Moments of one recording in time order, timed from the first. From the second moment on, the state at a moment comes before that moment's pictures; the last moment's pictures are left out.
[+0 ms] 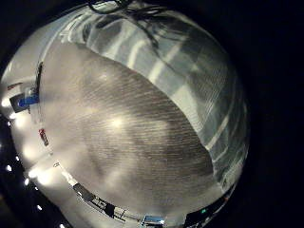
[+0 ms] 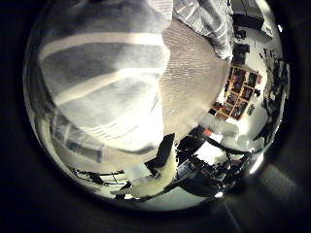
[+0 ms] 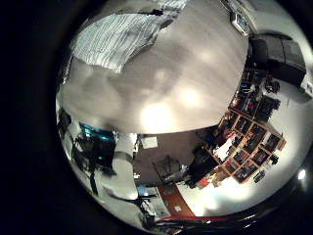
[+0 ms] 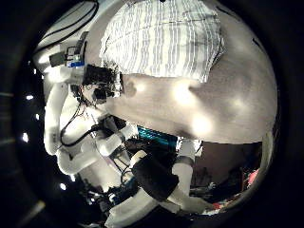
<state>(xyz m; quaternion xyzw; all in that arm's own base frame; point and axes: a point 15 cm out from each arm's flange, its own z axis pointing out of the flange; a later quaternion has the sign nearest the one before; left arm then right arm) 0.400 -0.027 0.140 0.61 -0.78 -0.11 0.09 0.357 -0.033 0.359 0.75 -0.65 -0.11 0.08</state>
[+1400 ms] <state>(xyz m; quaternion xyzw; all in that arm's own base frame) 0.391 -0.052 0.265 0.60 -0.79 -0.13 0.07 0.352 0.027 0.208 0.79 -0.59 -0.14 0.12</state>
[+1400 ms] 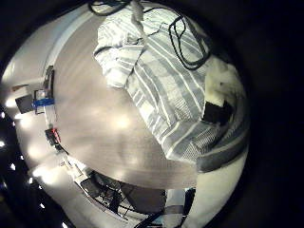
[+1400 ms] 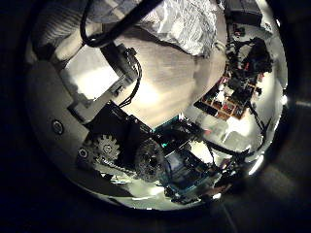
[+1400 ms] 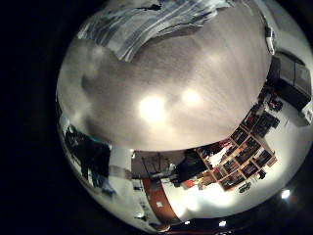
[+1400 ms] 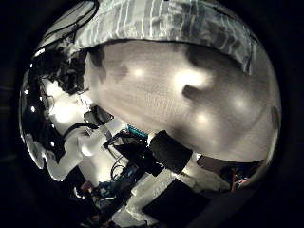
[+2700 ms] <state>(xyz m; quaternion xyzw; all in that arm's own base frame) 0.327 -0.049 0.317 0.56 -0.80 -0.17 0.13 0.384 0.016 0.251 0.79 -0.61 0.01 0.08</state>
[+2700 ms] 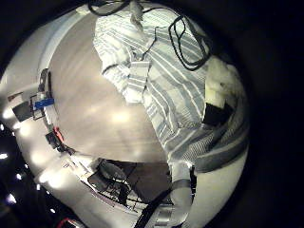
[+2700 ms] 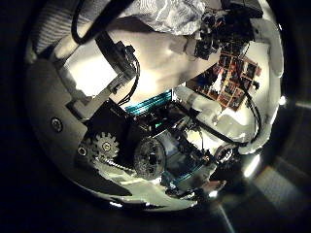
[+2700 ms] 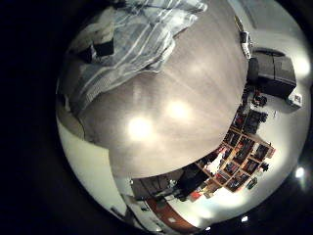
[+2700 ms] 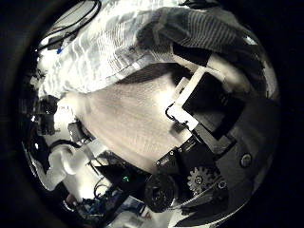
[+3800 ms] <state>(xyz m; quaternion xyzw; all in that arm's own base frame) 0.450 -0.034 0.347 0.60 -0.79 -0.14 0.05 0.486 0.025 0.325 0.76 -0.64 0.04 0.06</state>
